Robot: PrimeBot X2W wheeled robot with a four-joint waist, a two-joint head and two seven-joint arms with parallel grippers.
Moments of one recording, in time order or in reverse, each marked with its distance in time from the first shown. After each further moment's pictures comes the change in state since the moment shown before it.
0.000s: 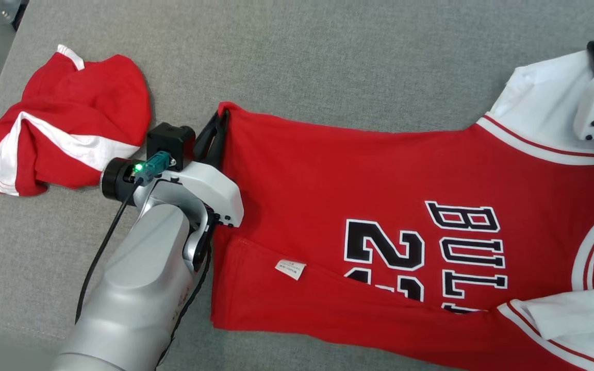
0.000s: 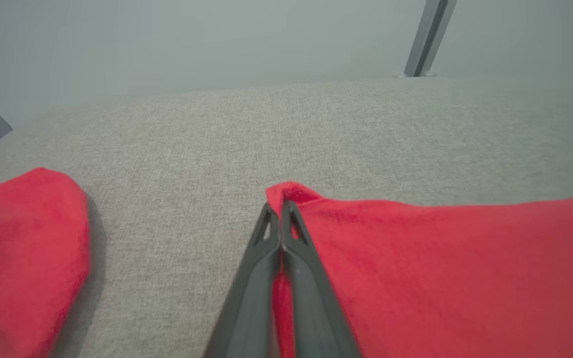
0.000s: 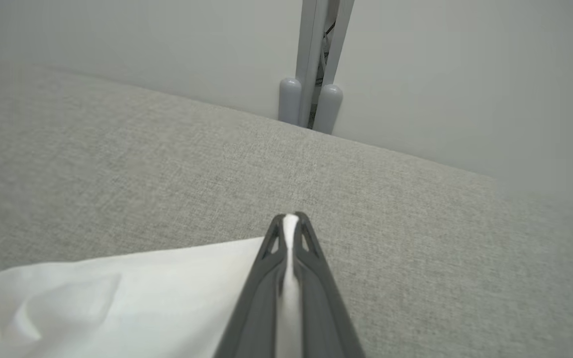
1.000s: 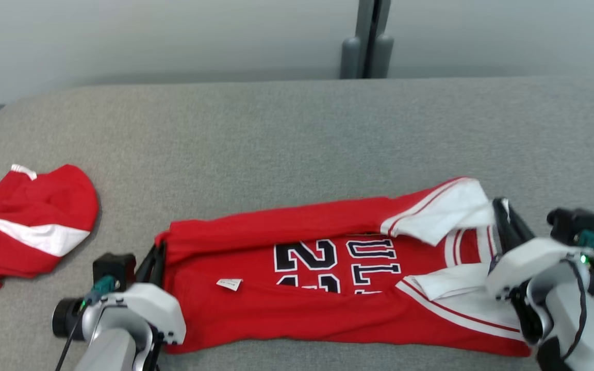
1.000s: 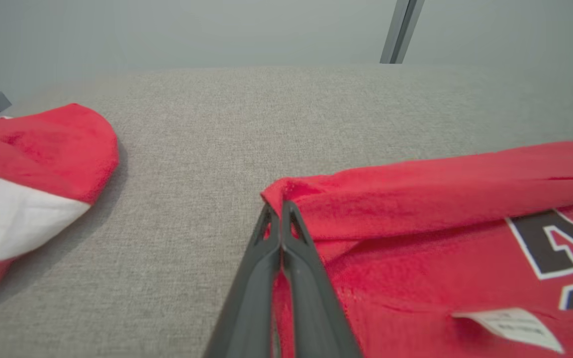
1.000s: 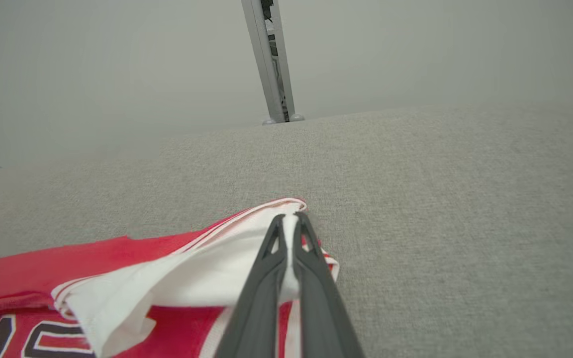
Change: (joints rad) left arm 0.361 0.074 0.239 -0.009 0.117 -0.045 -0.002; right arm 0.626 0.174 -0.217 -0.382 0.073 0.000 -0.197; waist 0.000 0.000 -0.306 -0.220
